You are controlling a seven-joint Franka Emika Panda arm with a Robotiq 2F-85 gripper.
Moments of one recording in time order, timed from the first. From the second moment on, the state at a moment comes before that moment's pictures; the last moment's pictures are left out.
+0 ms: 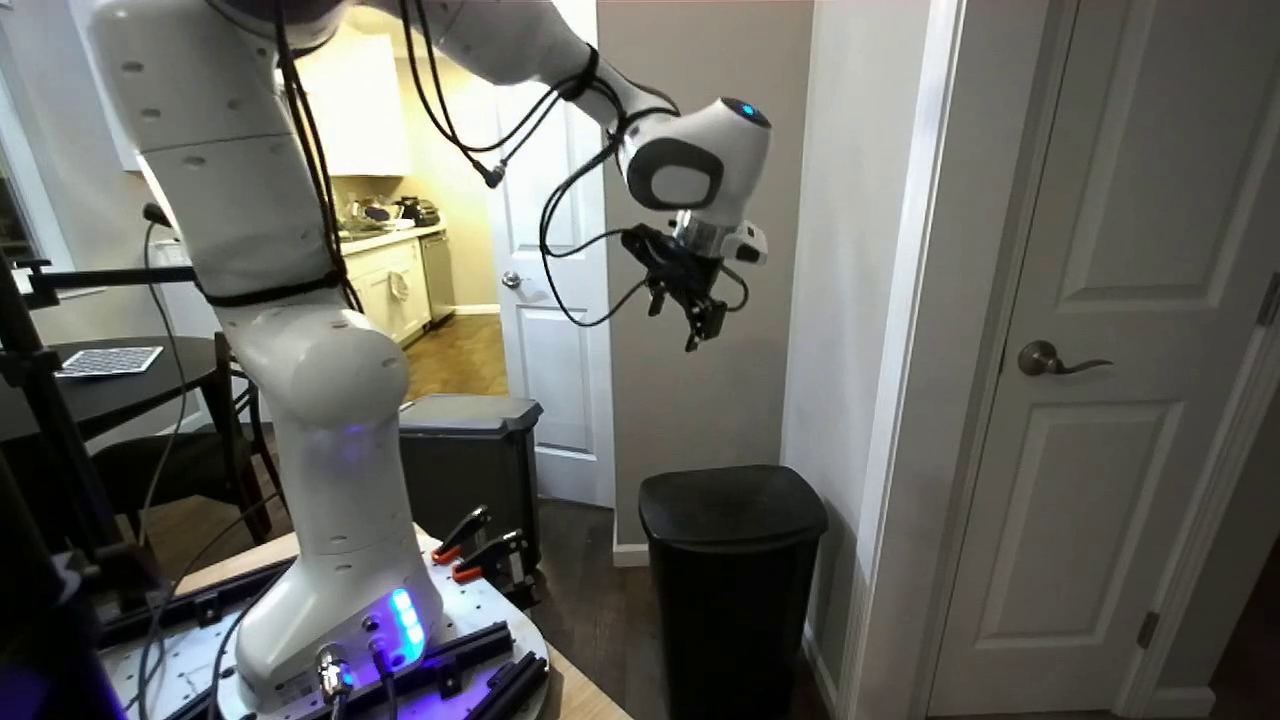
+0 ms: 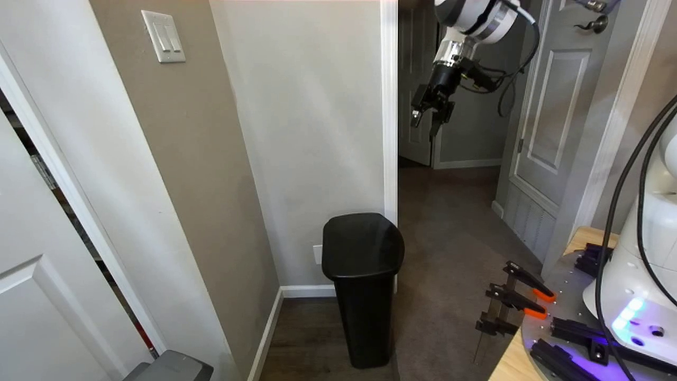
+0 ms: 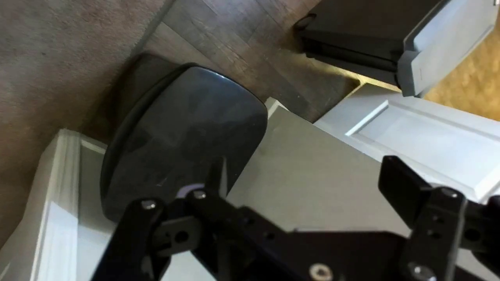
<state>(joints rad) -0.02 -0.16 -0.28 -2.33 0.52 2.09 -0.48</state>
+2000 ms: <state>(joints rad) -0.21 0.58 -0.16 -1.98 1.33 2.11 -1.07</state>
